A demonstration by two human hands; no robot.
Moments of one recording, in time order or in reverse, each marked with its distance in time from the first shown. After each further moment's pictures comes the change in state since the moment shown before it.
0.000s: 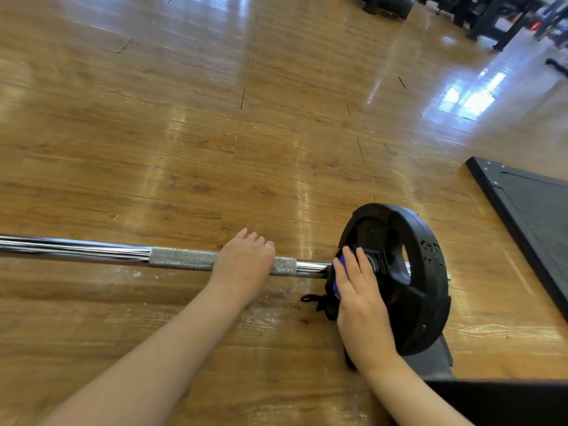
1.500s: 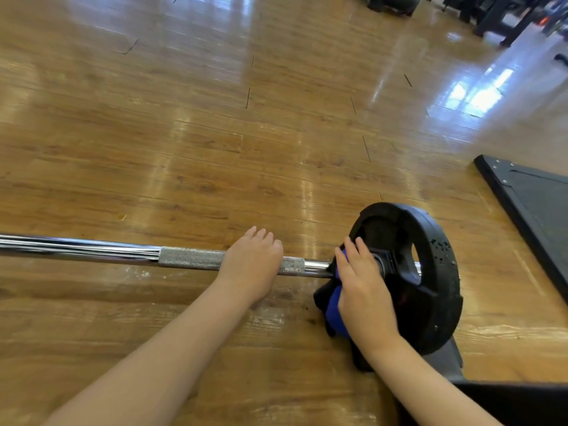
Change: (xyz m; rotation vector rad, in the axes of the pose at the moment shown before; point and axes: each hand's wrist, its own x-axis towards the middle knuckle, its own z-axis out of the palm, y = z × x) left_hand 0.006 -0.003 0.004 0.027 -0.023 0.036; right_hand 0.022 -0.004 0.003 -0.099 0.115 -0.055
